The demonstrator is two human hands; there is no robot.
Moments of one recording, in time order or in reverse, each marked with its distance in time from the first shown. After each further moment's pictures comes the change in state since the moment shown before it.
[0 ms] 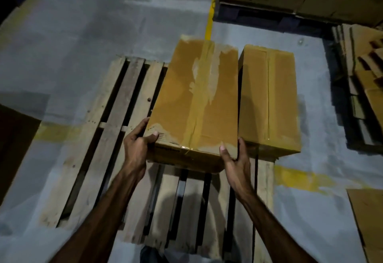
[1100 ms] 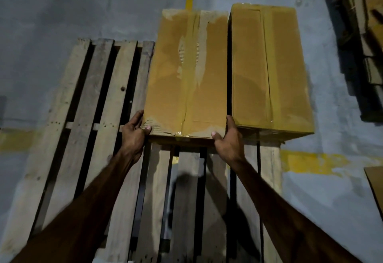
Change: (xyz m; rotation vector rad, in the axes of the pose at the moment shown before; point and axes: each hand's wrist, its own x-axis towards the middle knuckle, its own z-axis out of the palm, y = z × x) left_hand 0.120 -0.119 0.064 0.181 -0.127 -0.041; right_hand 0.136 0.094 0.032 -0.229 -0.045 -0.011
